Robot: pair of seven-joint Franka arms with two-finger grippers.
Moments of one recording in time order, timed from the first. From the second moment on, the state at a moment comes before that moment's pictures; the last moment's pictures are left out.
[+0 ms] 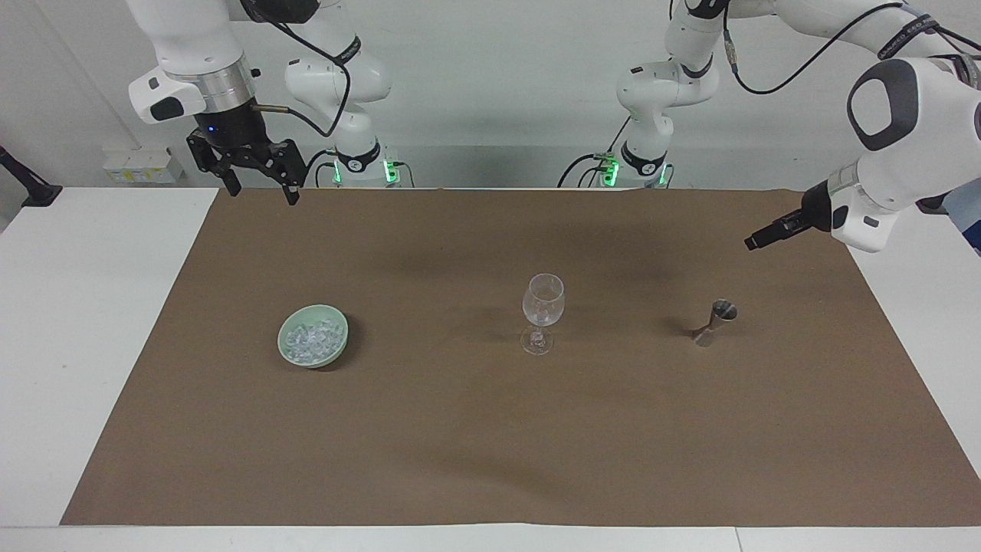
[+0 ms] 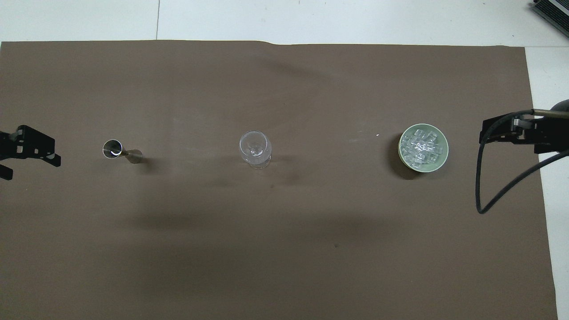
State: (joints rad) left arm 0.14 0.21 -0.04 -1.51 -0.16 1.35 -0.39; right arm 0.05 -0.02 0.01 -1.53 -0.03 1.56 0.25
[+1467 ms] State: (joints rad) left arm 0.27 0.46 0.09 -1.51 -0.67 1.40 -0.97; right arm 0.05 -0.02 -0.01 -1.53 -0.03 1.56 0.25
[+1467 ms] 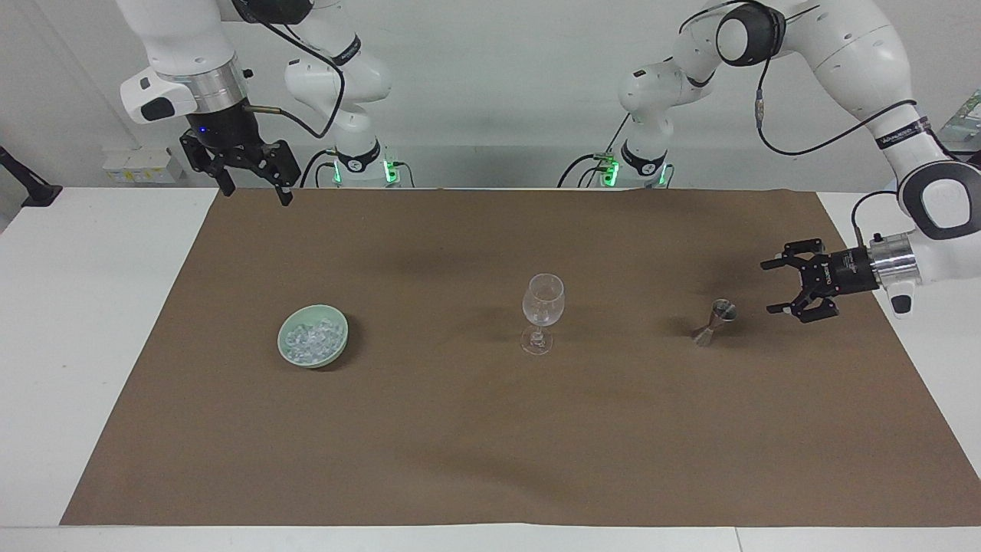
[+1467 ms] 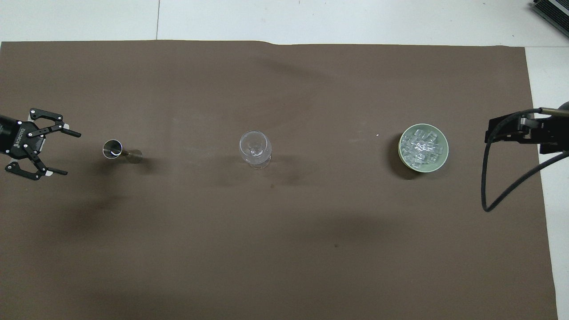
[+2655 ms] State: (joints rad) left arm 0.32 0.60 0.09 -1.56 -0.89 1.42 -0.90; right arm 0.05 -0.02 -0.01 -1.53 -0.03 1.56 0.25
